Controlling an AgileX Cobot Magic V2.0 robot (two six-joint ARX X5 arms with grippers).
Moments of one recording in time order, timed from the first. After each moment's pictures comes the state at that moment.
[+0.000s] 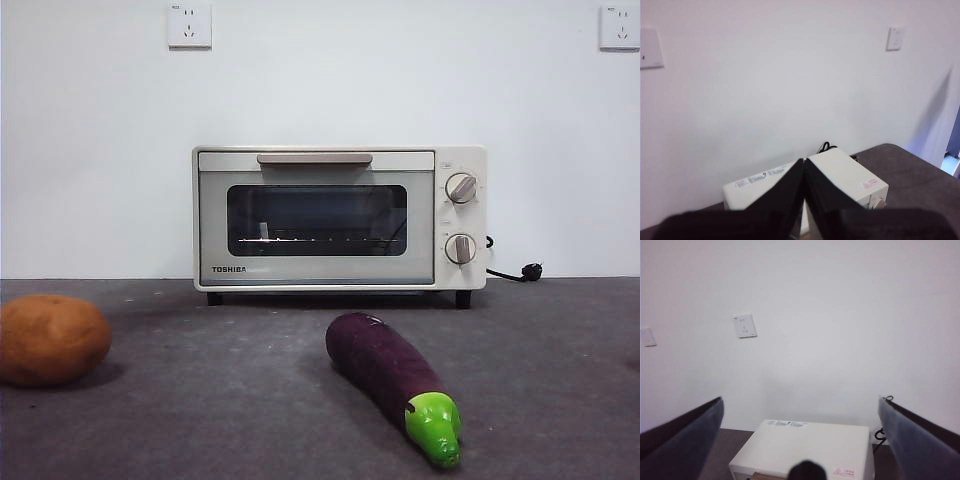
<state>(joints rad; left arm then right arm) -0.25 1.21 1.74 -0.55 0.24 -0.03 -0.03 1.08 1.94 -0.76 -0.40 0.14</state>
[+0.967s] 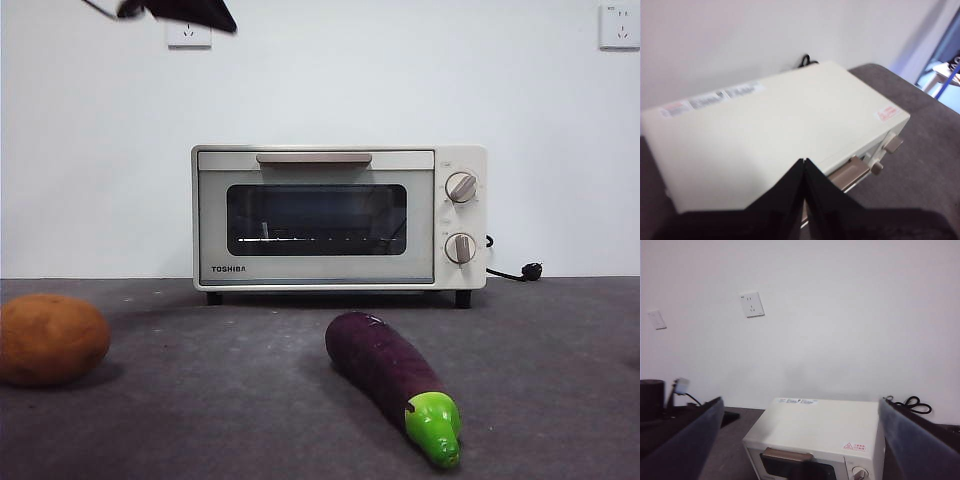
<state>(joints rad) -0.25 1.72 1.74 -0.40 0.42 -0.01 -0.03 1.08 1.94 -0.85 -0.45 0.15</state>
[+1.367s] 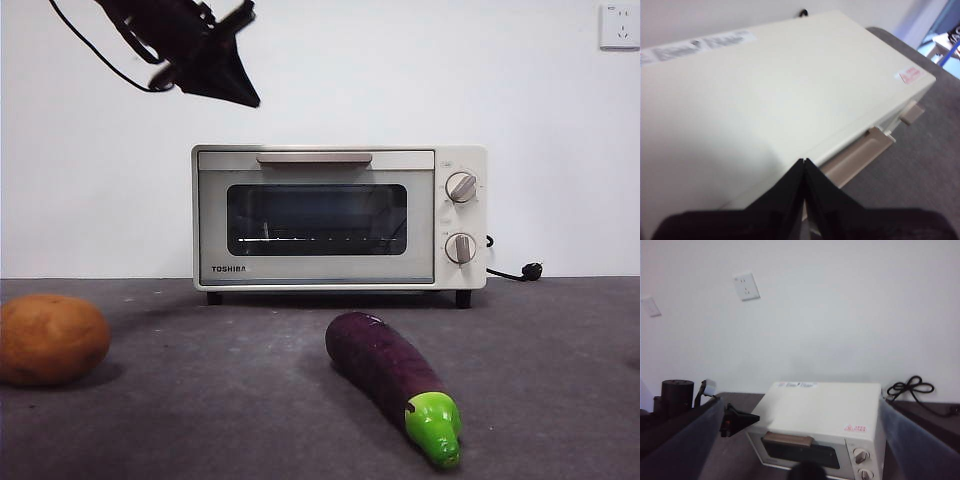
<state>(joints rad) -0.28 1.86 1.74 -0.38 0.42 0.02 -0.03 1.12 1.94 -0.90 -0.46 0.15</state>
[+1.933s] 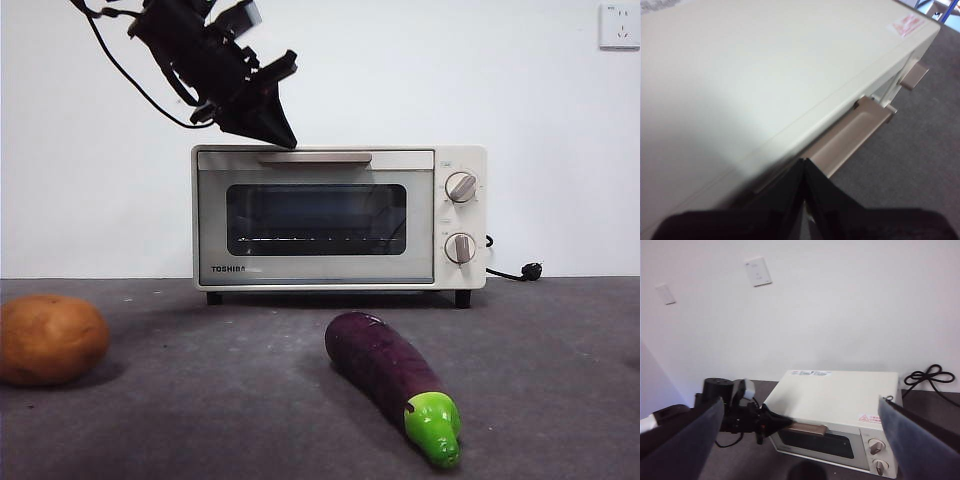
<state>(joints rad) -0.36 1.95 1.74 -0.36 0.37 0.11 -0.01 1.14 1.94 -0.92 -0.51 0.15</state>
